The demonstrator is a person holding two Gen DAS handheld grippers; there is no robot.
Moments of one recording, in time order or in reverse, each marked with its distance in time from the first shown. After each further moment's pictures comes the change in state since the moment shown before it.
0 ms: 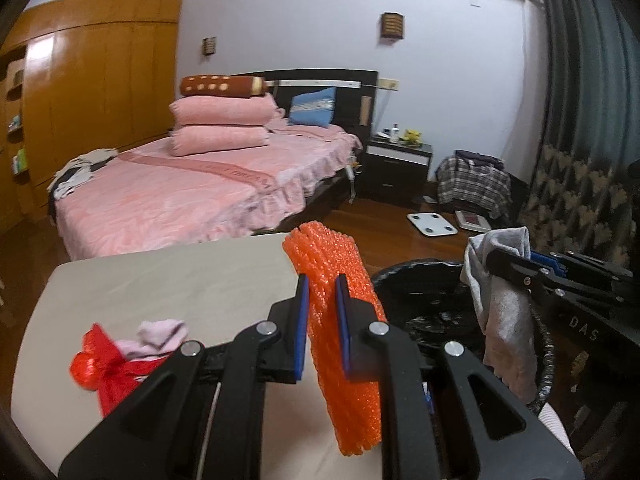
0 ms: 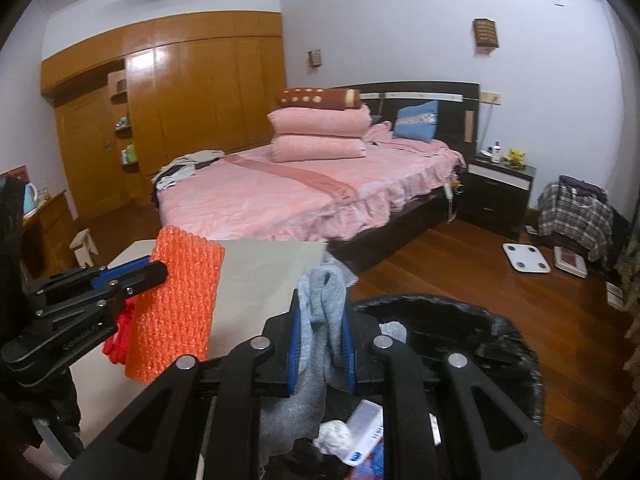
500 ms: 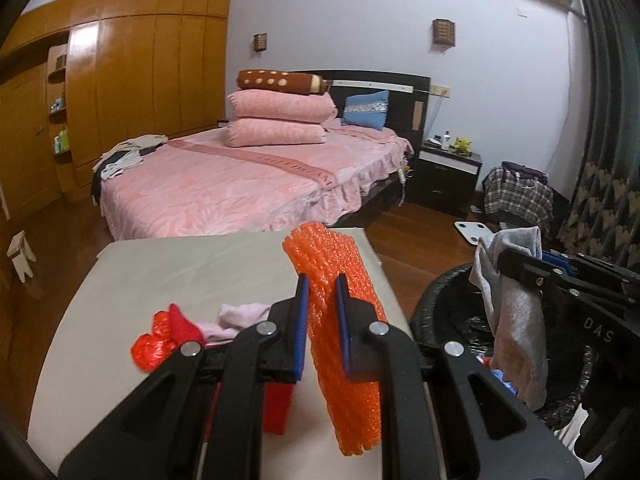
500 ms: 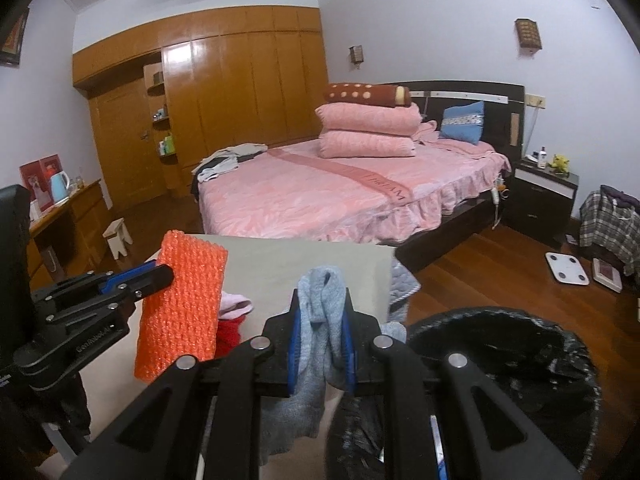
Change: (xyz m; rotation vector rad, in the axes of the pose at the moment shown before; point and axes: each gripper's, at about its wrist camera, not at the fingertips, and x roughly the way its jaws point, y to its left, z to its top) left arm -0.033 0.079 -0.011 -0.082 -0.003 0.165; right arm 0.026 0.070 0.007 -0.048 0.010 0.141
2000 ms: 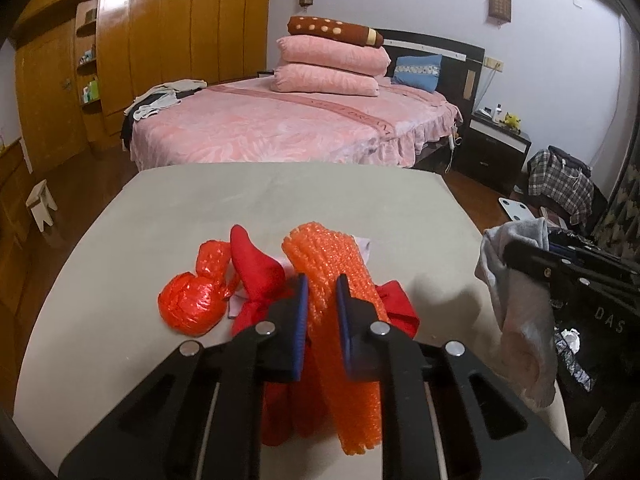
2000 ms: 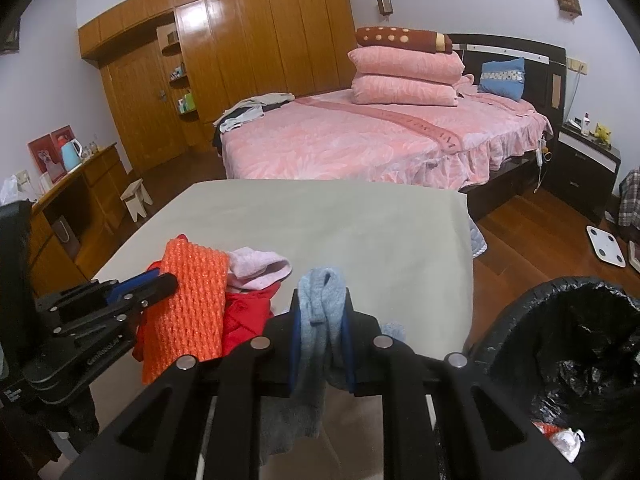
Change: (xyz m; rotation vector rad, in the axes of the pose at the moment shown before) left arm 0.060 0.094 -0.057 -0.105 0.150 0.124; right arm 0.120 0.059 -0.033 -0.014 0.178 0.114
